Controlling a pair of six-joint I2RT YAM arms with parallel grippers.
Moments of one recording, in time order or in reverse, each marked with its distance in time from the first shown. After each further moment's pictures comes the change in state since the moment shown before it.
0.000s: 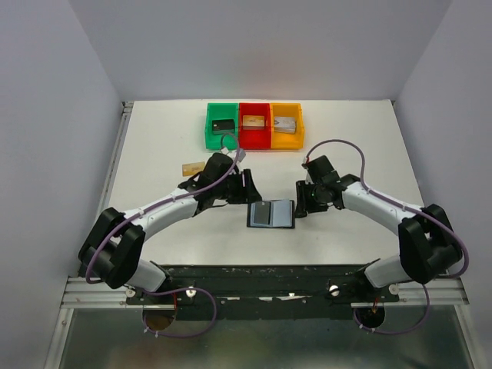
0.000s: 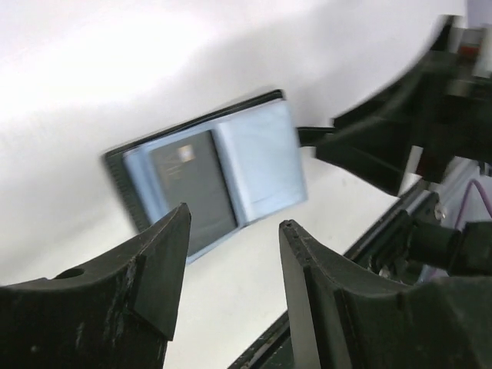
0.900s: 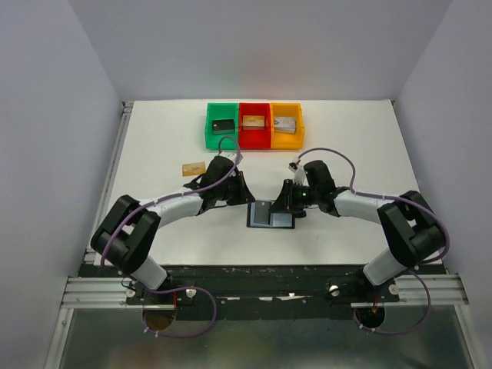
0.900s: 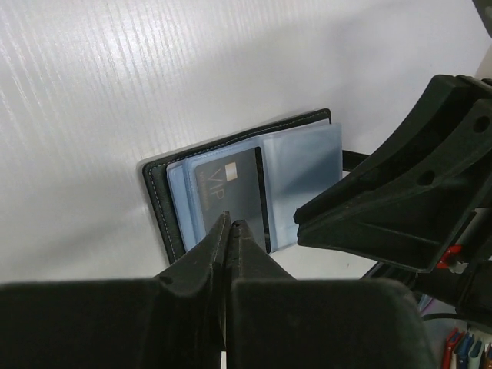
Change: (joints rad) left arm 0.064 0.104 -0.068 0.113 -0.025 -0.081; right arm -0.004 0.097 -0.154 0.600 -0.516 0.256
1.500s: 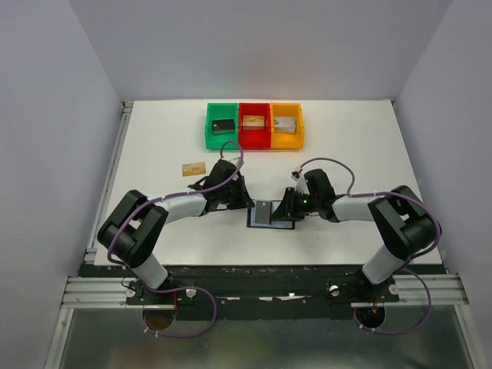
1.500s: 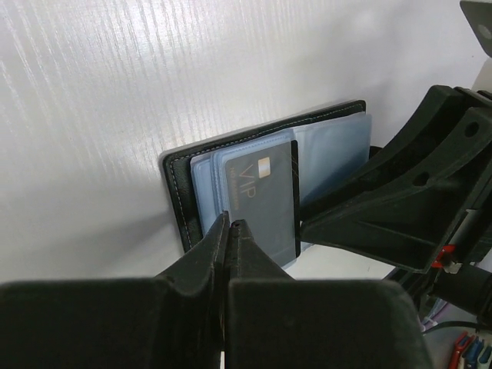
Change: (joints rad) left arm -0.014 0.076 -0.008 0.010 -0.019 -0.014; right arm -0.001 0.077 -0.090 0.127 0.018 0.063
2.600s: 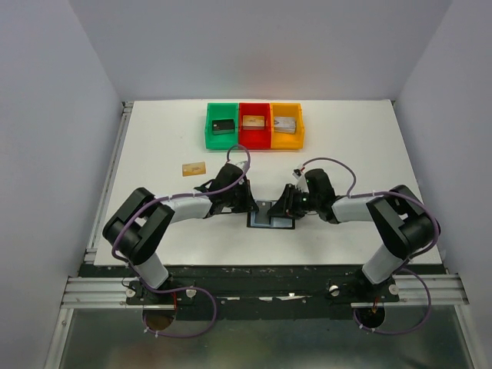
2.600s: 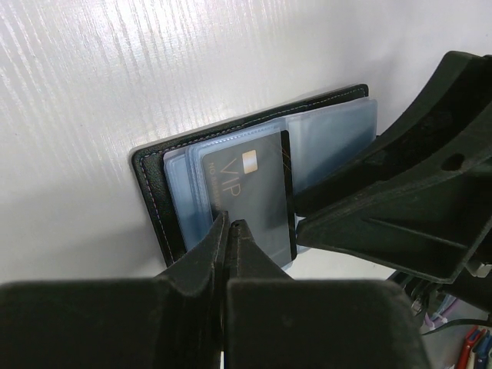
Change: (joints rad) left arm -0.052 0.034 -0.001 0.026 -0.026 0.000; right arm 0.000 -0.004 -0.020 0.119 0.002 0.120
